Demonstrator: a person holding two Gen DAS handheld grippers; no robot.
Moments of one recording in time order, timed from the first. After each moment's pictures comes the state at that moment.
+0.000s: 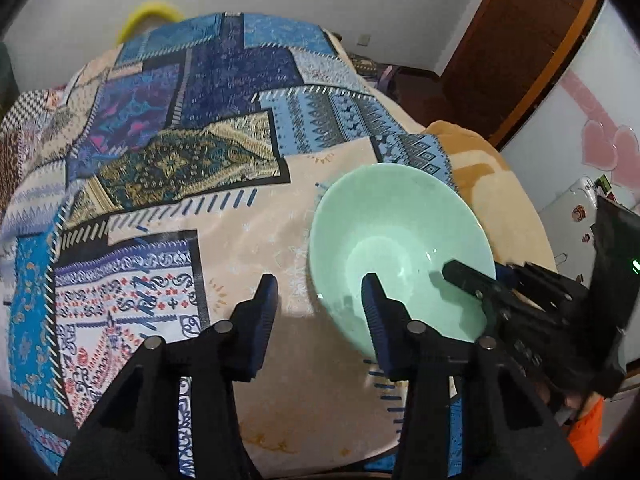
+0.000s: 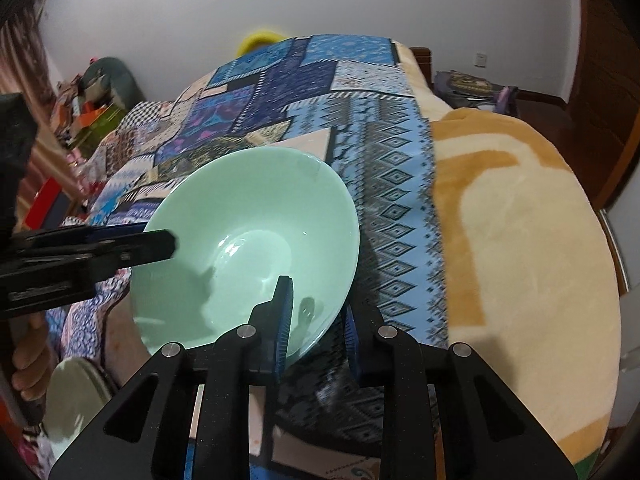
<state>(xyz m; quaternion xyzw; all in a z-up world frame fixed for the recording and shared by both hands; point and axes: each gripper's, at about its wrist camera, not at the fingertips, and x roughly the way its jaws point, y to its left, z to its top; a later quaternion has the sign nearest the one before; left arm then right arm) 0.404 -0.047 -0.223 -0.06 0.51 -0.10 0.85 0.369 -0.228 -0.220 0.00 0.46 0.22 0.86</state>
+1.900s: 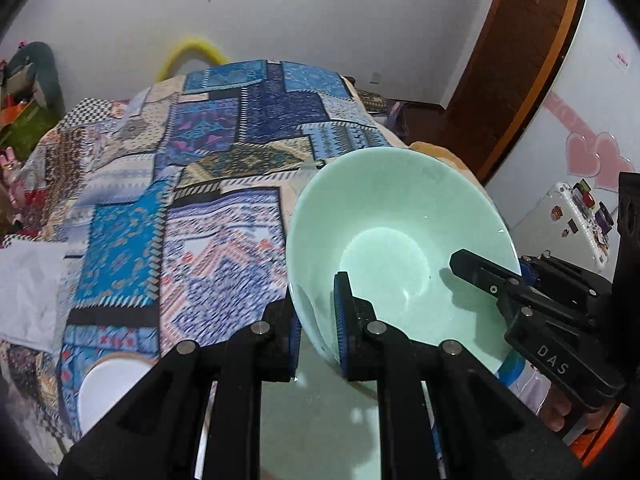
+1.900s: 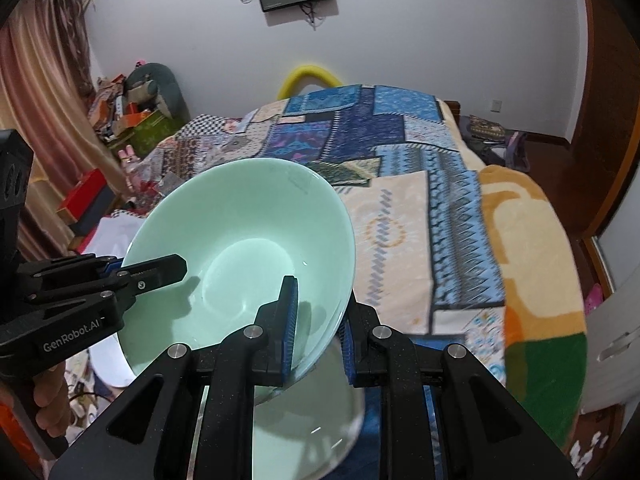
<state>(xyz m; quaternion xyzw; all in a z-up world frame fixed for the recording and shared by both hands) 0.228 0.006 -0.120 -0.06 0.45 -0.06 0.89 0.234 -0.145 -0.132 -0.01 0.40 0.25 0.88</state>
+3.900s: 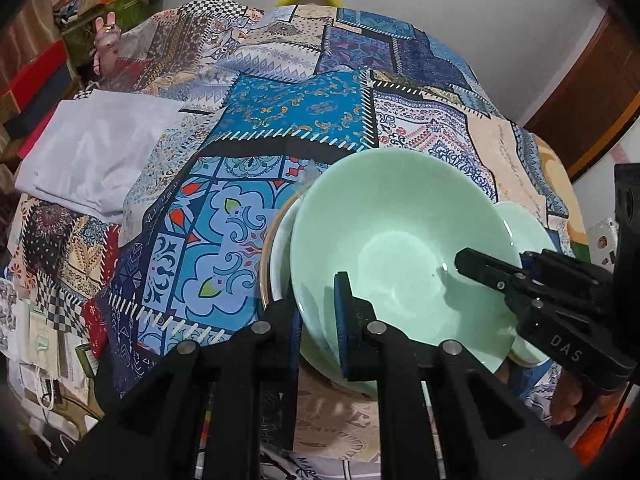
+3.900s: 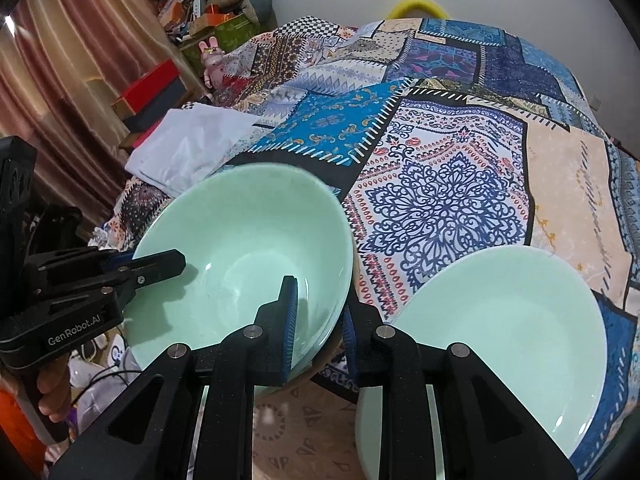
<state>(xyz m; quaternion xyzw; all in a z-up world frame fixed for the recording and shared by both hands) 0.096 0.200 -0.215 -0.16 0.50 0.06 0.85 0.175 0.023 -0.213 -0.09 0.48 0.36 0.80</state>
